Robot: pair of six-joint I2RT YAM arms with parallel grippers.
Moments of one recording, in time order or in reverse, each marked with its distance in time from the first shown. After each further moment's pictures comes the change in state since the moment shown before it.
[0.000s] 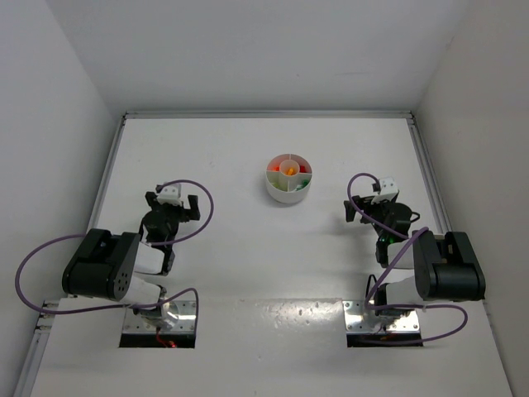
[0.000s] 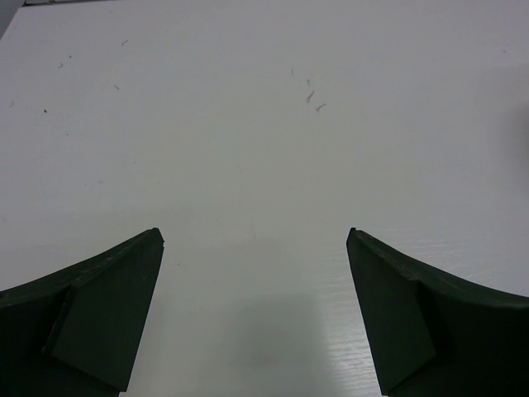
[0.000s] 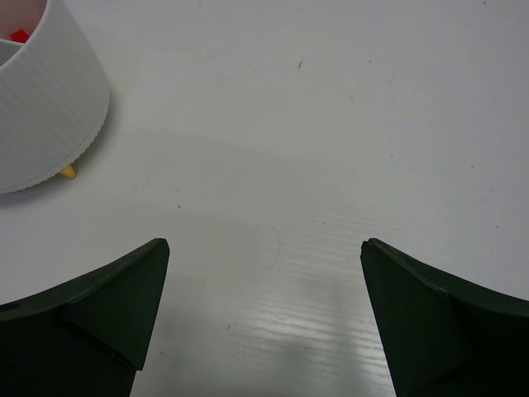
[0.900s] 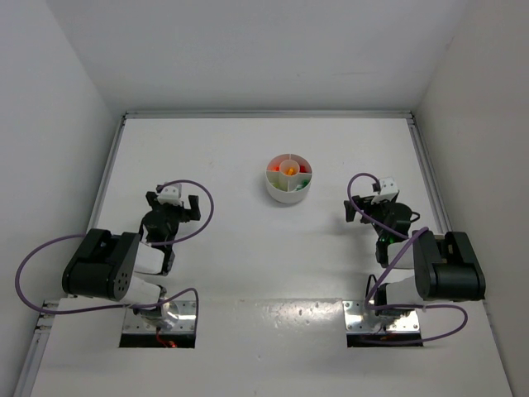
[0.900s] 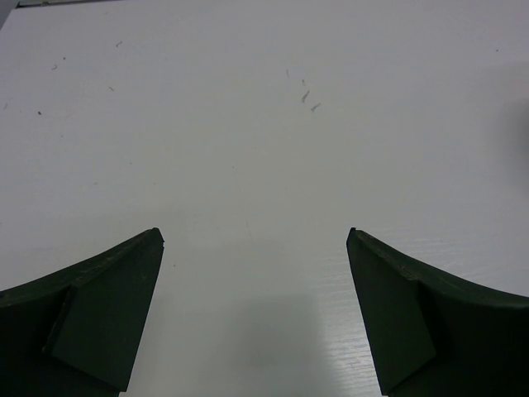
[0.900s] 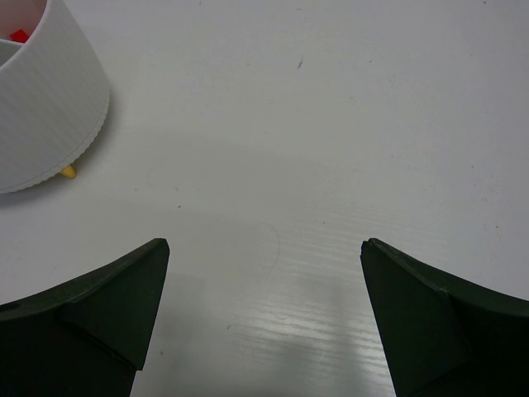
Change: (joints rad) left arm 0.000 0.000 0.000 0.001 0.010 0.000; right arm 0.000 0.000 0.000 0.000 0.000 0.000
